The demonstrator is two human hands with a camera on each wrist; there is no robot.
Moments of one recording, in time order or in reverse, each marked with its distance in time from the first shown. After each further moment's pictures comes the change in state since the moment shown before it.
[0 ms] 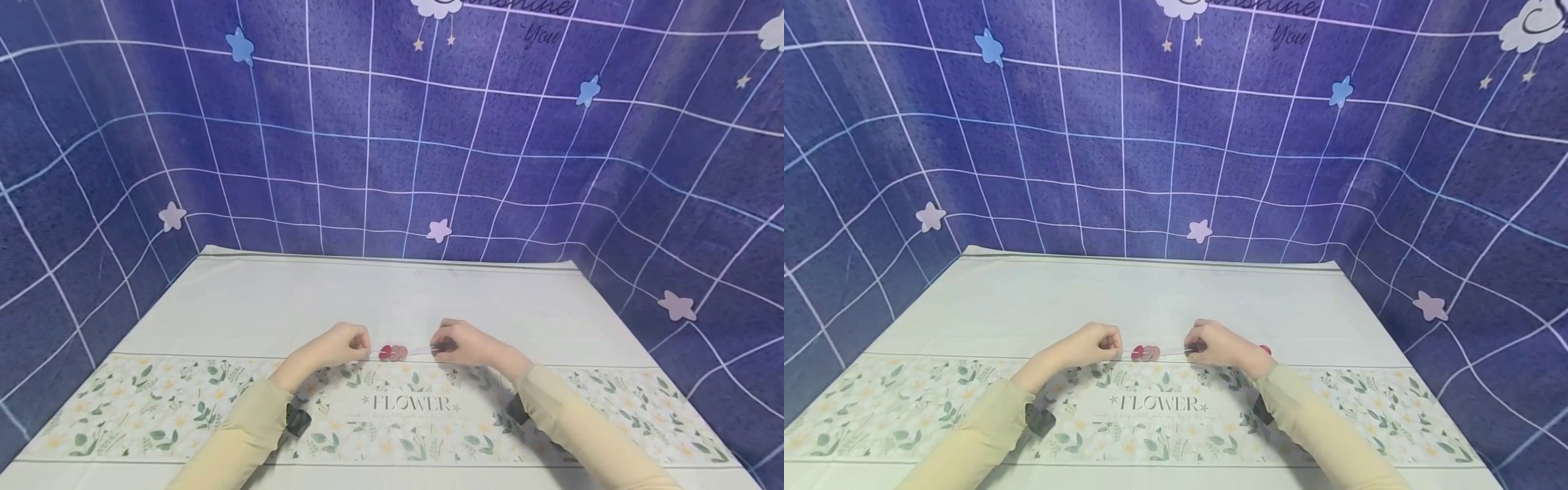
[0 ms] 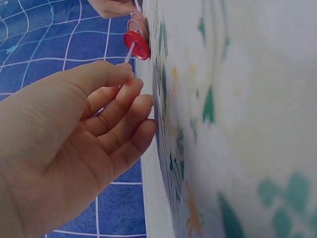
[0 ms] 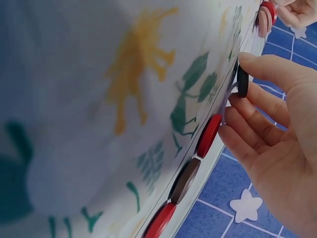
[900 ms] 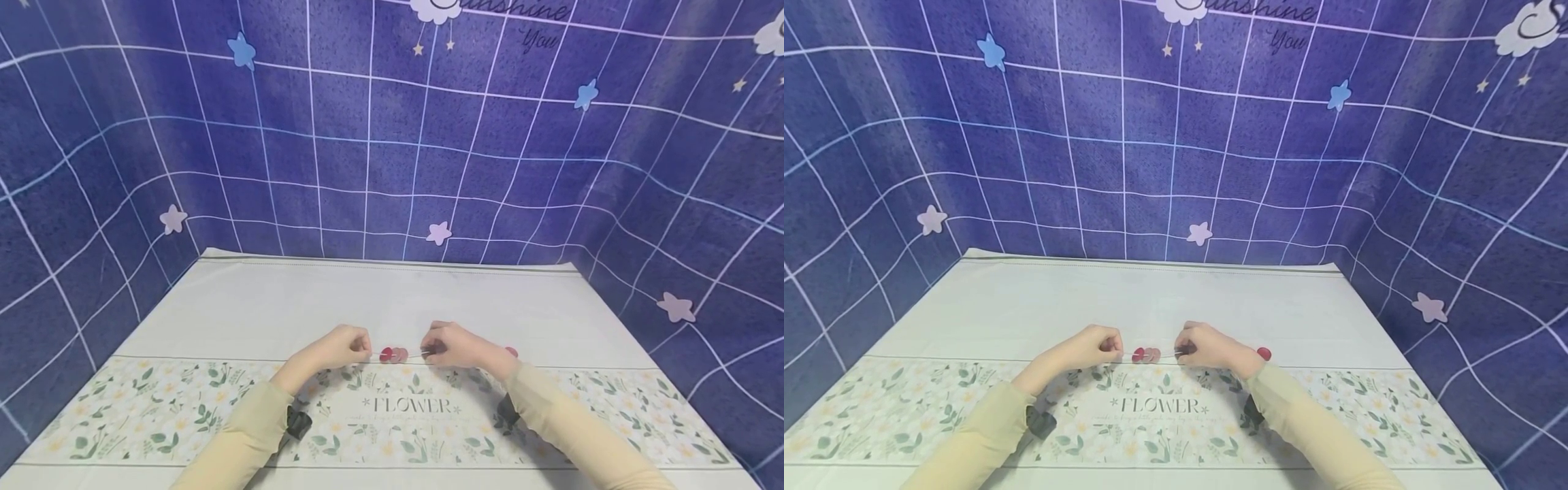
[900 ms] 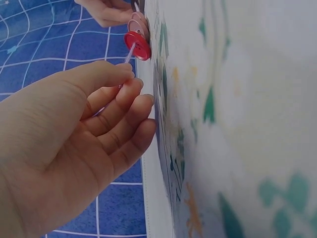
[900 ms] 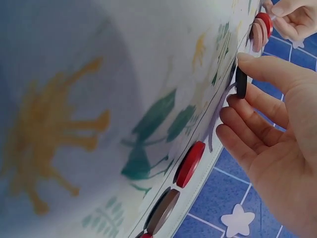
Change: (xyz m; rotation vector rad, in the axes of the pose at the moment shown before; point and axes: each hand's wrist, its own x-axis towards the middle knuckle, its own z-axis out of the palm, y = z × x) left_hand 0.000 0.000 -0.001 -0.005 0.000 -0.013; right_hand 0.014 -0.010 0.005 0.000 -0.009 -0.045
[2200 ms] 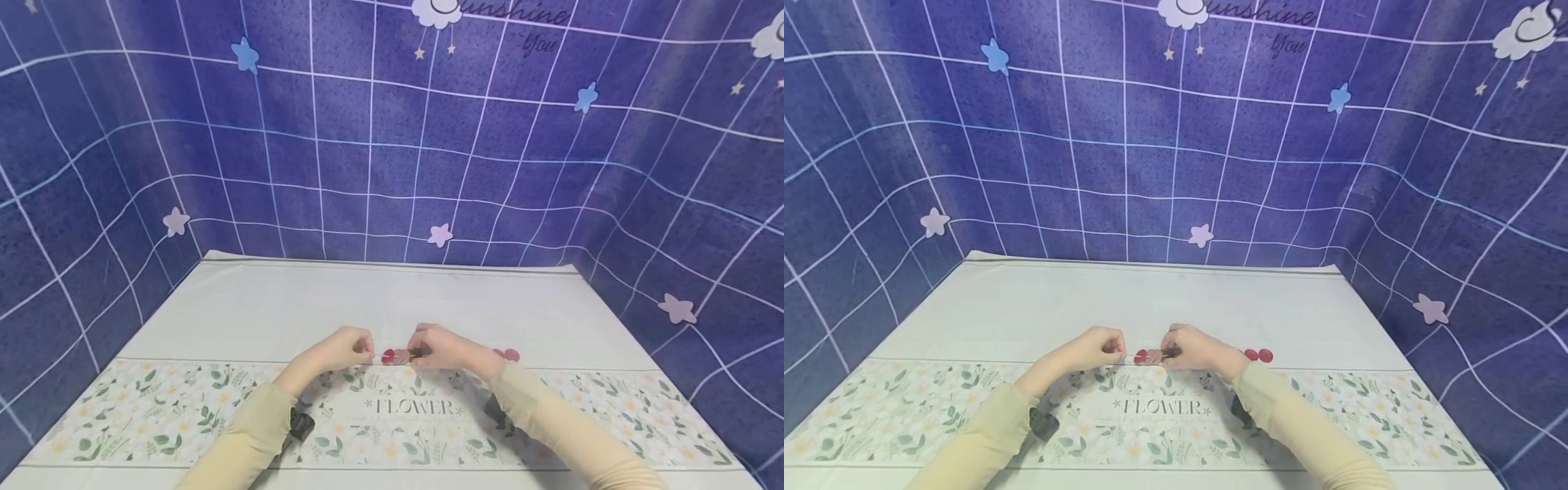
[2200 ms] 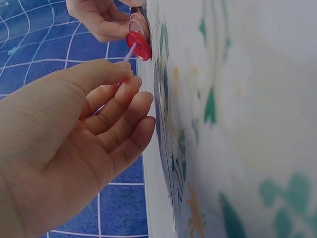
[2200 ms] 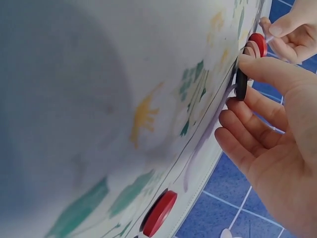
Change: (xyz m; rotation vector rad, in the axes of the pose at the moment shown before) left_hand 0.001 0.000 0.001 -0.009 0.004 0.012; right_hand 0.020 -0.020 0.006 0.001 -0.029 0.001
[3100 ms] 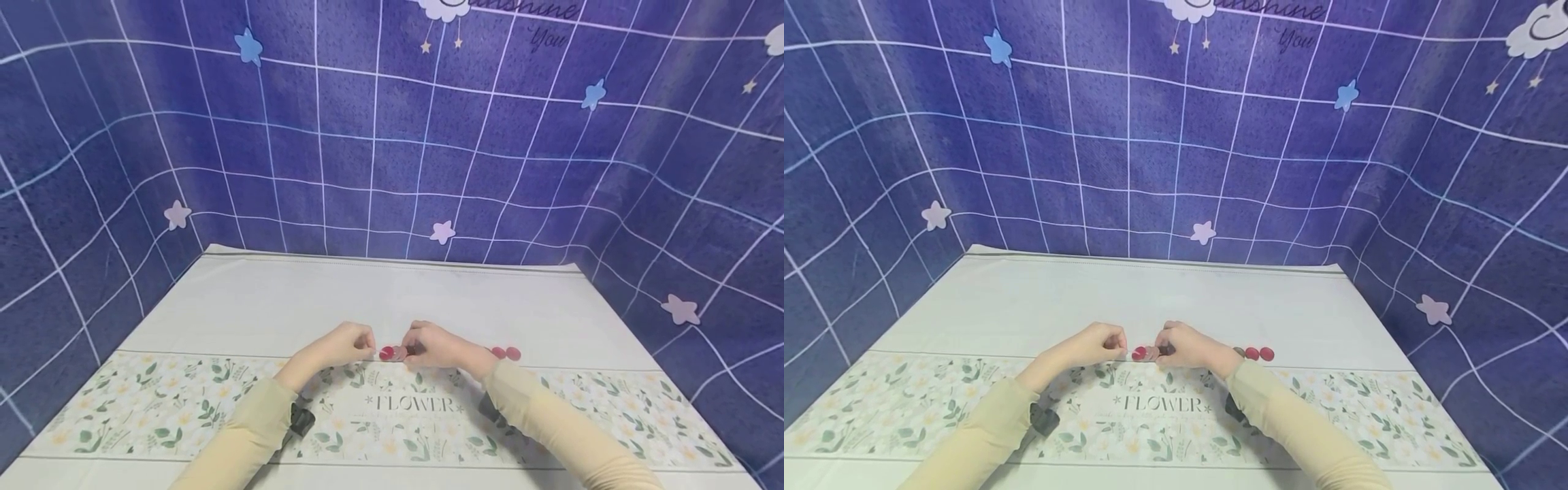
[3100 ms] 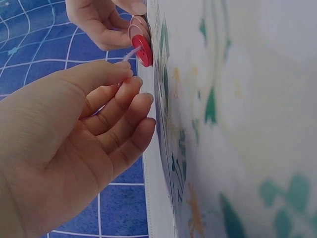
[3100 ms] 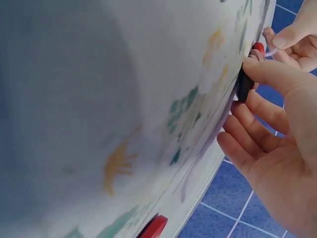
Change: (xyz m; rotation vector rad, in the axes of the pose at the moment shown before) left_hand 0.000 0.000 -0.002 0.028 0.007 0.021; right_hand 0.011 -0.005 0.007 -0.010 -0.008 -0.026
